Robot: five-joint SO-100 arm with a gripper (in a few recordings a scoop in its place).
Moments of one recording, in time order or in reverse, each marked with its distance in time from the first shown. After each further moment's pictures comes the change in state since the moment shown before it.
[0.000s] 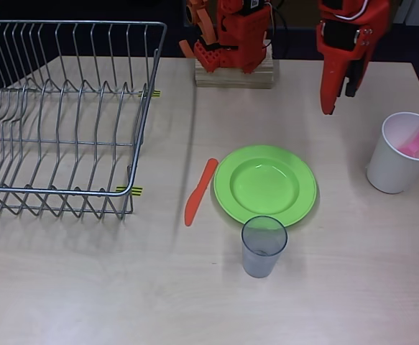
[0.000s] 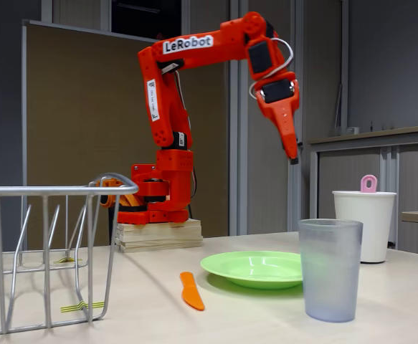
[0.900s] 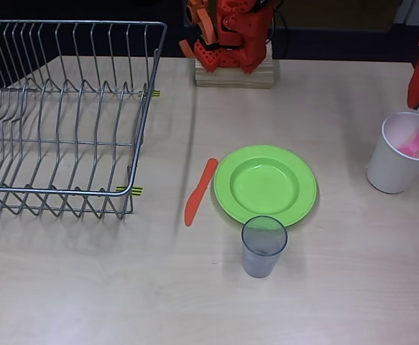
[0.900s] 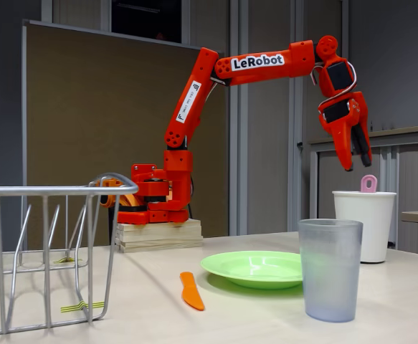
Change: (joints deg) arm -20.2 -32.8 -41.2 -1.7 44.6
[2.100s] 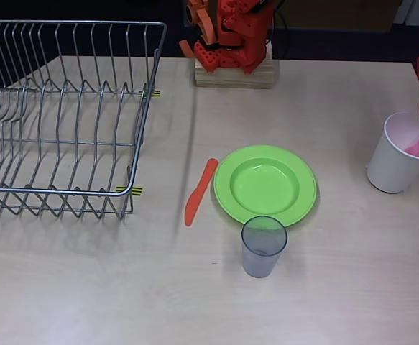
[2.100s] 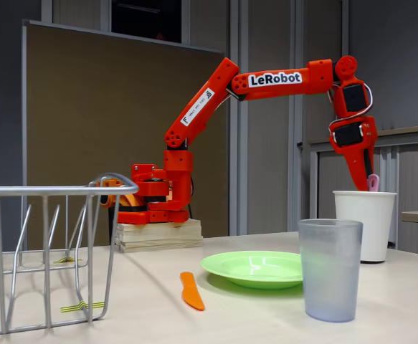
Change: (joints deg) arm 2.5 -15.1 -11.1 5.8 -8.3
